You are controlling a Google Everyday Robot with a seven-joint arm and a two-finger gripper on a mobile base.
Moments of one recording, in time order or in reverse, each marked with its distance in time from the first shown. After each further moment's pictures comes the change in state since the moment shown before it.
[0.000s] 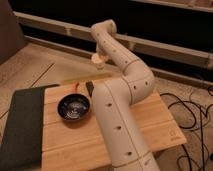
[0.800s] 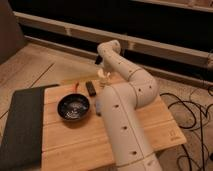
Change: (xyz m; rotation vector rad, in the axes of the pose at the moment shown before) arm 0.113 -0.050 0.138 0.063 0.243 0.257
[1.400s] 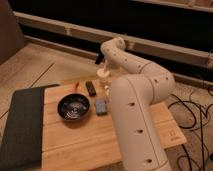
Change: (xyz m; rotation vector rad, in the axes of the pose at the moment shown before) arm -0.010 -0.010 -0.032 -0.007 -0.114 0.031
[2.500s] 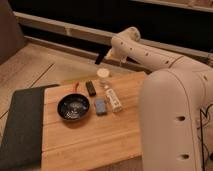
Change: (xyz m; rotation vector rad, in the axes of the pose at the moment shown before) arm -0.026 -0.028 -0.120 -0.157 -0.289 0.075
